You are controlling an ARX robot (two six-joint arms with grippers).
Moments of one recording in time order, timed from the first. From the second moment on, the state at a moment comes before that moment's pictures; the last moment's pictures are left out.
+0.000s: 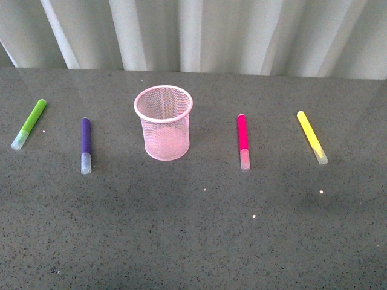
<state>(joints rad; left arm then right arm) 0.00 0.00 0.01 0.00 0.00 -0.01 0.00 0.00 0.02 0.00 0.00 0.00</state>
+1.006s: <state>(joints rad) 0.00 0.00 0.01 0.00 0.00 -0.01 0.00 0.00 0.02 0.00 0.00 0.00</state>
